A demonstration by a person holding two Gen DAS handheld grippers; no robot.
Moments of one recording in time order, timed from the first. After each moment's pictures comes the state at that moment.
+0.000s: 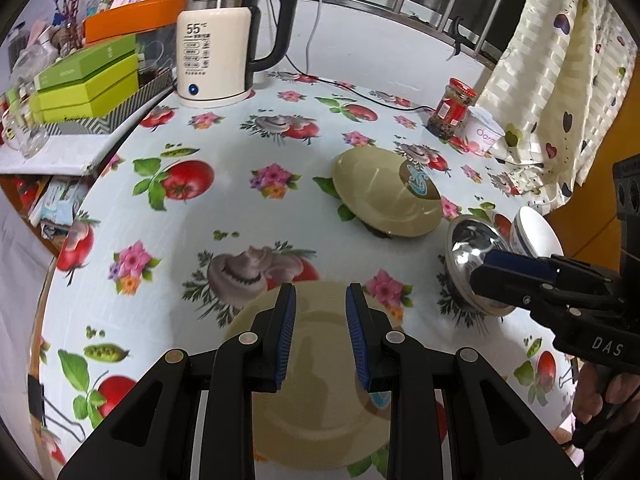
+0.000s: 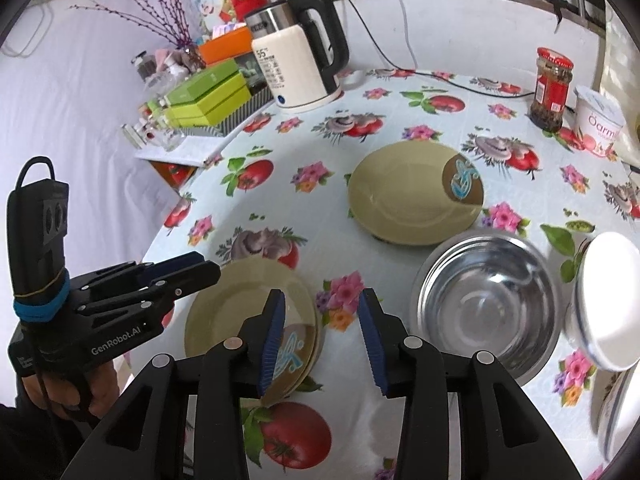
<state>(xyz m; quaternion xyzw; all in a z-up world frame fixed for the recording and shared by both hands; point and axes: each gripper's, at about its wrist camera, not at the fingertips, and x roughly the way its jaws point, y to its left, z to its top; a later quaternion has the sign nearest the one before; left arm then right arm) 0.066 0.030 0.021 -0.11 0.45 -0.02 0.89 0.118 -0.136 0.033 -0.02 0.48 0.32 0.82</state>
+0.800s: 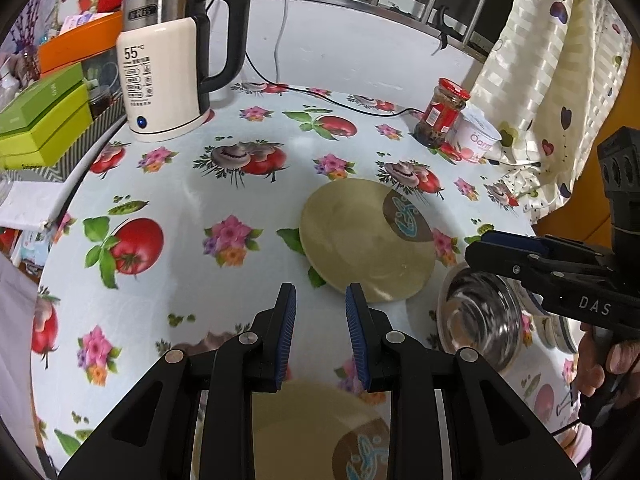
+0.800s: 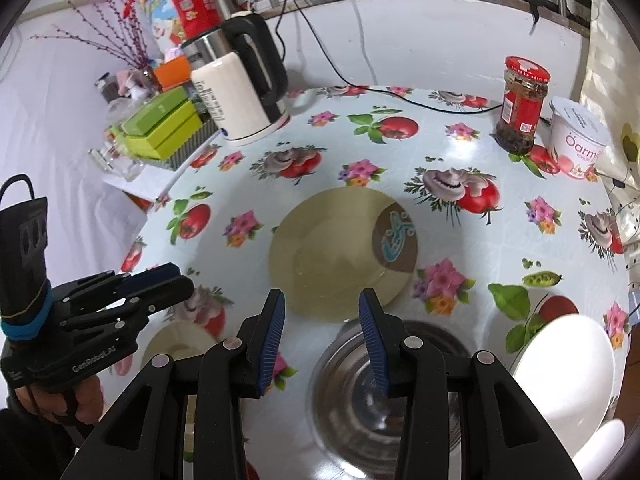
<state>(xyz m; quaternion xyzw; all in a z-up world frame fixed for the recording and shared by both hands) 0.149 0.012 0.025 -0.09 0.45 -0.05 0.88 0.207 -0.164 0.037 -0.01 0.48 0.28 0.83</state>
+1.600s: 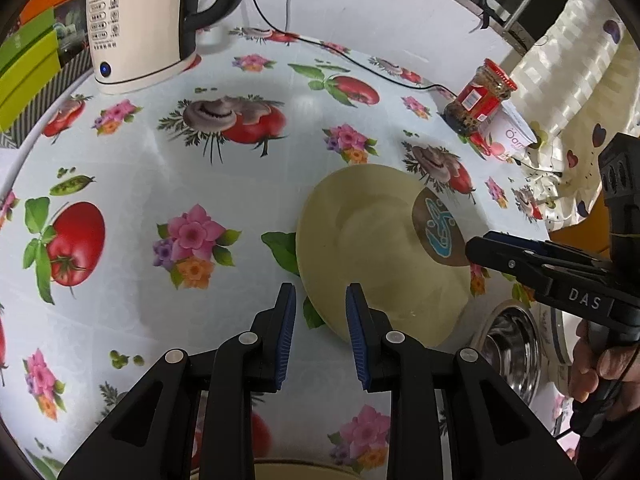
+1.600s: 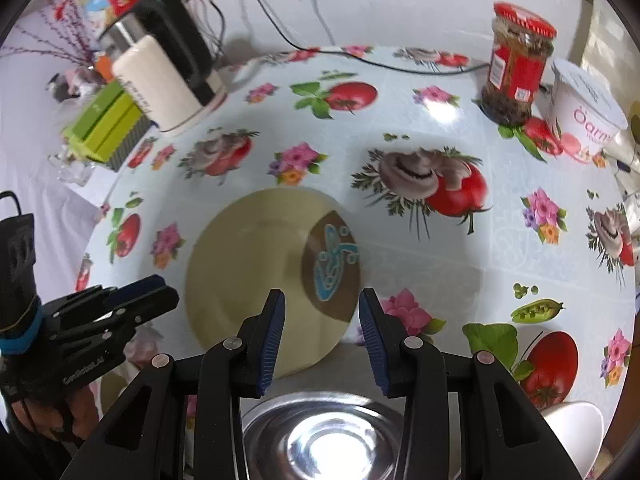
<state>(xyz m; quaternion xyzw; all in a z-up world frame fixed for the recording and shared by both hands) 0.217 0.013 -0.028 -0.14 0.52 -0.05 0.84 0.291 -0.168 -0.013 -0.02 0.56 0.23 0.80</state>
